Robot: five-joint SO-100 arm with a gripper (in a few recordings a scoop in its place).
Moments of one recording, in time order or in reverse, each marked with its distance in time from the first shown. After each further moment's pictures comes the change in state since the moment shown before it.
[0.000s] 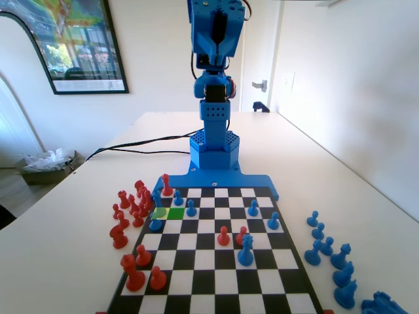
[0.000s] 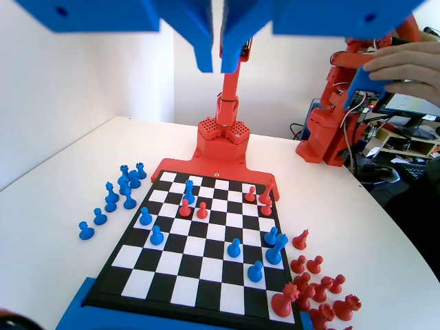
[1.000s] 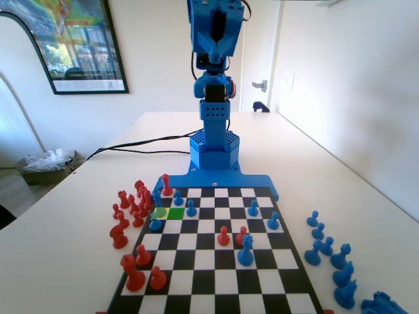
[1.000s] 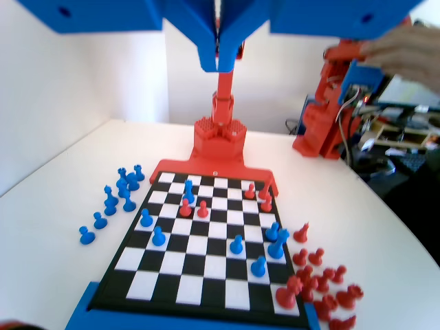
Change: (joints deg) arm 0.5 -1.4 -0.1 0.0 2.4
